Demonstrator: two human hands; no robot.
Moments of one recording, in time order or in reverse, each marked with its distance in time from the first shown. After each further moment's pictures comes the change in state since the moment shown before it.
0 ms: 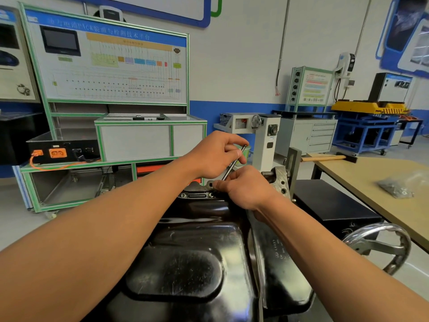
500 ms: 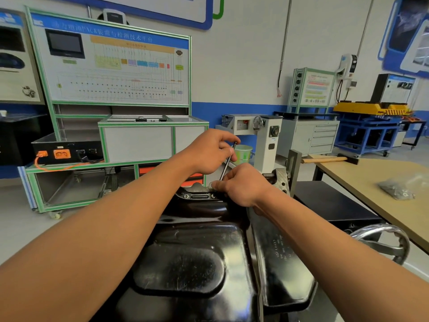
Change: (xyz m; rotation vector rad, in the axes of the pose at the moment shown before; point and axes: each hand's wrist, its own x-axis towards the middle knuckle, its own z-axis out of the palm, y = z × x) left_hand -0.002 0.004 -0.015 0.038 0.030 -0.077; right_hand 0.003 -0.011 -0.001 -0.141 -0.045 -0.029
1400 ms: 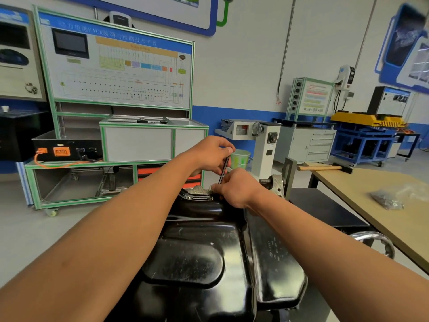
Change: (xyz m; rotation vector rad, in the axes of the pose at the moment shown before) left_hand 0.011 -0.004 0.000 -0.272 -0.019 -0.220; right_hand -0.002 -0.017 -0.001 -0.254 -0.026 -0.009
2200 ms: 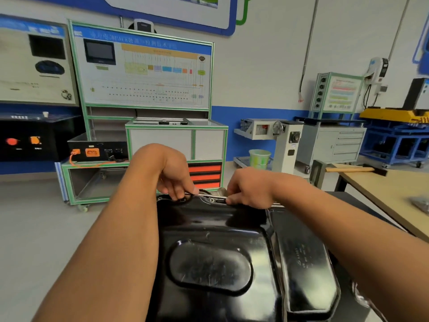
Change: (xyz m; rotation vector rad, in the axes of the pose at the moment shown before) left_hand -0.068 -0.002 -0.095 0.510 -0.335 -0.678; right_hand 0.010 -0.023 -0.018 -0.450 -0.360 -0.351
